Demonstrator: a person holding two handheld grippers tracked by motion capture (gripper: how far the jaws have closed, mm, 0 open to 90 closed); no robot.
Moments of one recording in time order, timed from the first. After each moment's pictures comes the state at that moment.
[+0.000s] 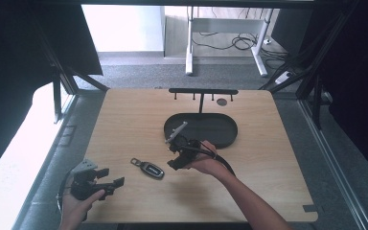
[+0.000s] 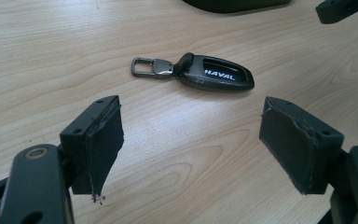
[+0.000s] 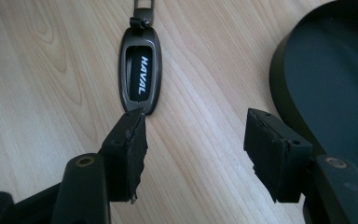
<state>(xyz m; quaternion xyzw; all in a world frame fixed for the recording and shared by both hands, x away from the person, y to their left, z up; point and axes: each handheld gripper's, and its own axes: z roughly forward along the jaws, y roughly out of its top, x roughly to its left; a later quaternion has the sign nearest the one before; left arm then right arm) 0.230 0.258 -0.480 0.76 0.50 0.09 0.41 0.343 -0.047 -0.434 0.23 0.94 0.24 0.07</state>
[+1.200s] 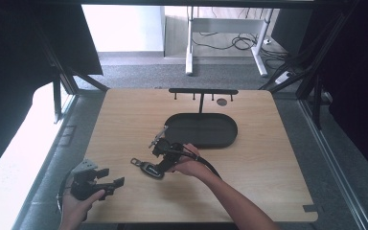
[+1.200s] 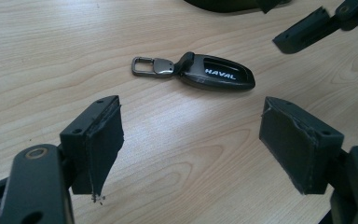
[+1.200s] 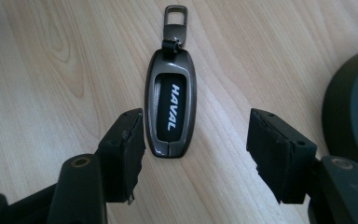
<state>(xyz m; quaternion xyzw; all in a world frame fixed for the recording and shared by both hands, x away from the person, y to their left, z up) 0.230 0.258 -0.481 0.76 0.50 0.09 0.41 0.344 0.001 -0.457 0.21 0.95 0.23 0.05</state>
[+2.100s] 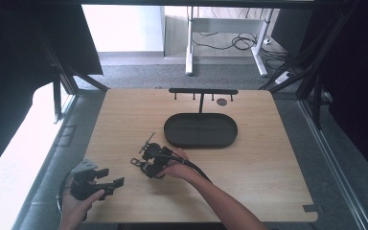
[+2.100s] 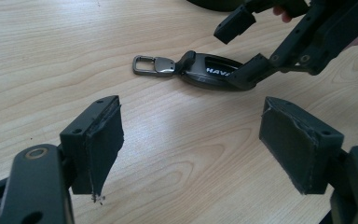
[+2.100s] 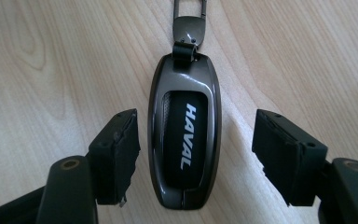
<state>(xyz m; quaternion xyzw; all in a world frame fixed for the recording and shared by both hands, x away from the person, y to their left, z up) 0.230 0.259 -0.482 0.76 0.50 0.09 0.41 0.351 0.036 -0.496 0.21 0.96 0.20 0.04</state>
